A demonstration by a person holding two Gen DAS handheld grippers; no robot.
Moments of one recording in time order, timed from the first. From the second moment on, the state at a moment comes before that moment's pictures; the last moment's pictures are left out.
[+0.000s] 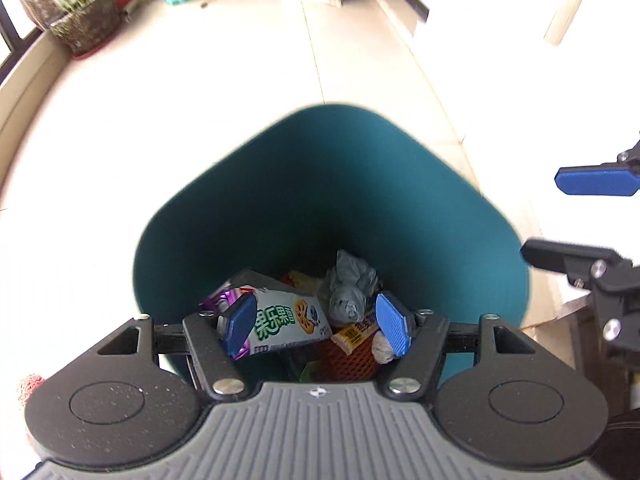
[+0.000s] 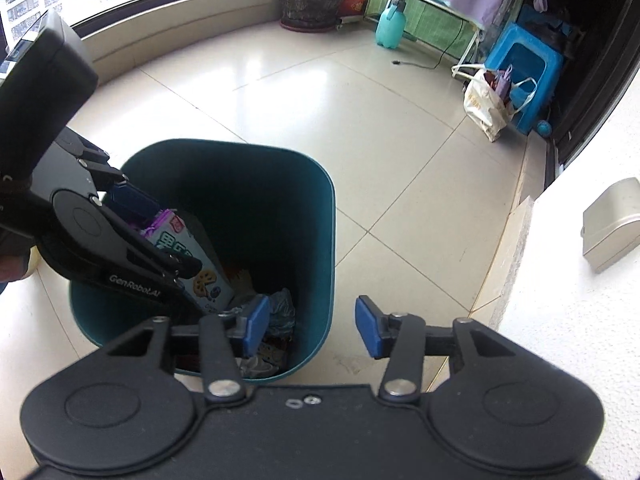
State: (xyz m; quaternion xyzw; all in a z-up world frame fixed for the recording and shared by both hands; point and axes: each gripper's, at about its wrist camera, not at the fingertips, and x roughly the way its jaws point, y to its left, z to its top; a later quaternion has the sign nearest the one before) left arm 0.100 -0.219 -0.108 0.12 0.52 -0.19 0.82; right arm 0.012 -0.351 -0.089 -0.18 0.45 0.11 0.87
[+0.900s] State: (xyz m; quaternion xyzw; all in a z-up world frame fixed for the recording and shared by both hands) left arm -0.048 -0.128 -0.019 0.06 0.37 -0.18 0.91; right arm -0.114 -0.329 -0.046 -0.03 0.31 0.09 0.95
